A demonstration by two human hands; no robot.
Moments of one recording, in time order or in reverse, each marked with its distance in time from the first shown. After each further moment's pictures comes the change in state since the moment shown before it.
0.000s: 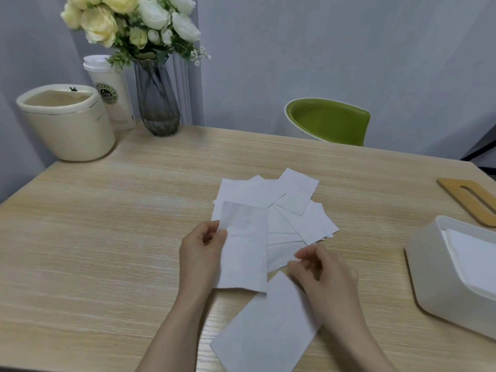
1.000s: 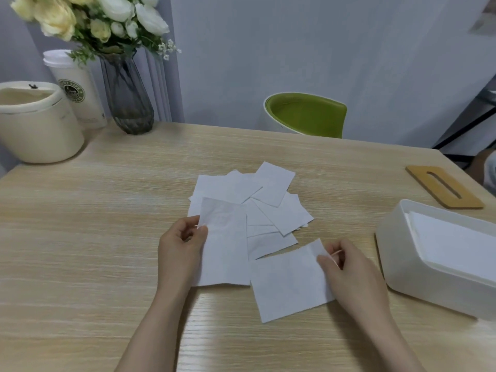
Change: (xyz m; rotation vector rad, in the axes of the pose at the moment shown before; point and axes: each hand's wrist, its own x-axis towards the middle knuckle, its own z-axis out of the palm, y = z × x) left_hand -0.005 -0.002 0.005 -0.019 -0.009 0.016; right_hand 0.005 0.042 -0.052 -0.198 0.042 0.122
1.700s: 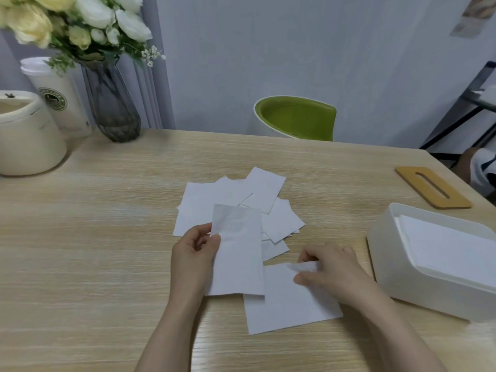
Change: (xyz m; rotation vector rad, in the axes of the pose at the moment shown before) left_hand -0.005 -0.001 0.032 -0.095 -0.113 -0.059; right_hand 0.035 -0.002 -0.004 -0.204 -0.415 -0.227
